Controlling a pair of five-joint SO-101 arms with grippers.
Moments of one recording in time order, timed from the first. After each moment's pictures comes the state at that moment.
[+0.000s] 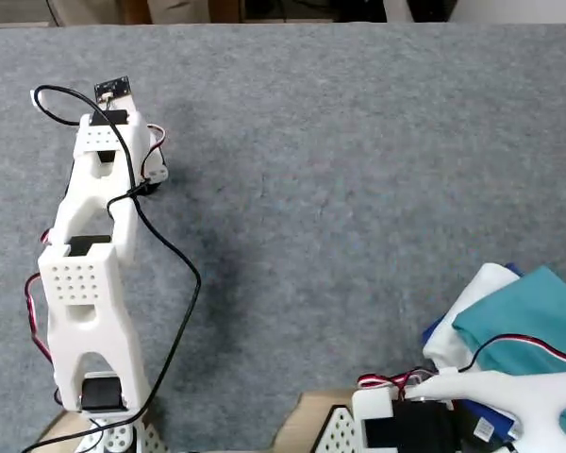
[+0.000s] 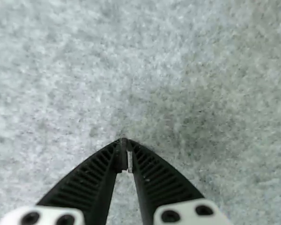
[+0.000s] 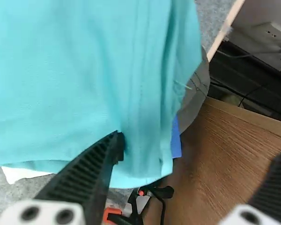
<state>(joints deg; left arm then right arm) -7.3 40.2 -23.8 70.3 6.1 84.5 -33.9 19.5 96.7 16.5</state>
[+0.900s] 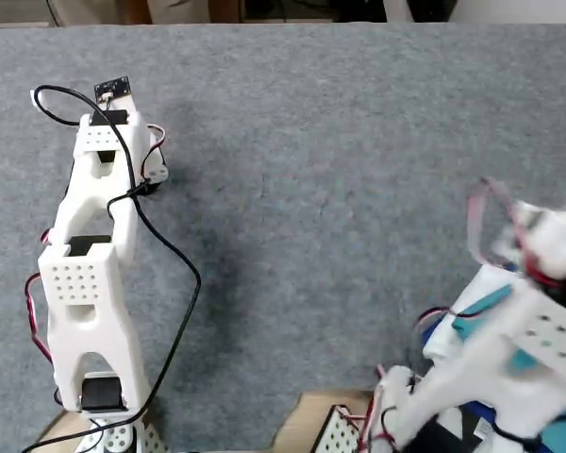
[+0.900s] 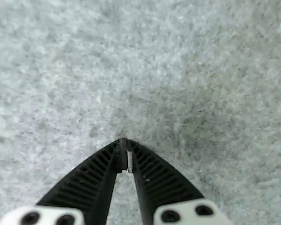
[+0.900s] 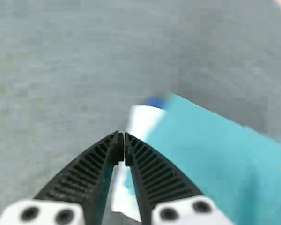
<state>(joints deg) -7.3 40.2 -23.8 70.3 6.1 26.7 -34.7 -3.9 101.2 0.0</state>
